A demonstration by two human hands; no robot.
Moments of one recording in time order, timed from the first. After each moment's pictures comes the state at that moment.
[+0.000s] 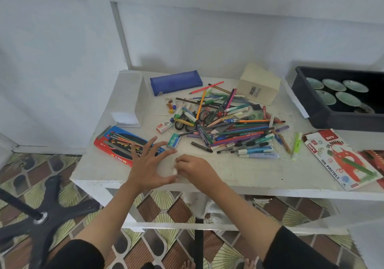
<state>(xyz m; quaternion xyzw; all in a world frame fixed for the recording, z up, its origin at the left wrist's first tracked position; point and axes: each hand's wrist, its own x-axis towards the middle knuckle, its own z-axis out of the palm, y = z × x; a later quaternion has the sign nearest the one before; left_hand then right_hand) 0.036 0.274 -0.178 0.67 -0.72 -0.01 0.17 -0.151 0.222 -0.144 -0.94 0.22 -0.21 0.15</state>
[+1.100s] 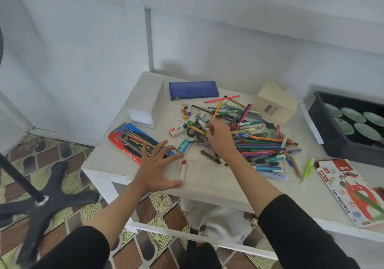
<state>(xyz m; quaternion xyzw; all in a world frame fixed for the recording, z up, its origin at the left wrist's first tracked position) 0.033 0.278 -0.174 0.68 -0.71 -0.01 0.20 -0.134 0.120 -0.102 -0.84 0.46 -0.23 0.20</state>
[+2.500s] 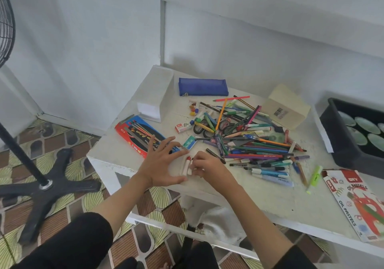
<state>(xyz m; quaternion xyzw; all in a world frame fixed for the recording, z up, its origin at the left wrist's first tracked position) 0.033 0.277 -0.177 0.67 -0.72 0.03 0.19 -0.155 0.193 -0.135 -0.95 0.21 -0.11 0.21</state>
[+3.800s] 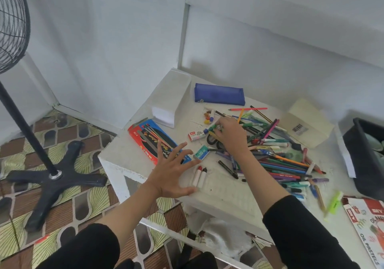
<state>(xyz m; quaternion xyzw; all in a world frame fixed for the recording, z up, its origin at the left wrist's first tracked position) 0.033 0.277 -0.173 0.69 -0.71 0.03 0.14 -0.092 0.086 -0.104 -0.91 0.35 -0.21 0.08</state>
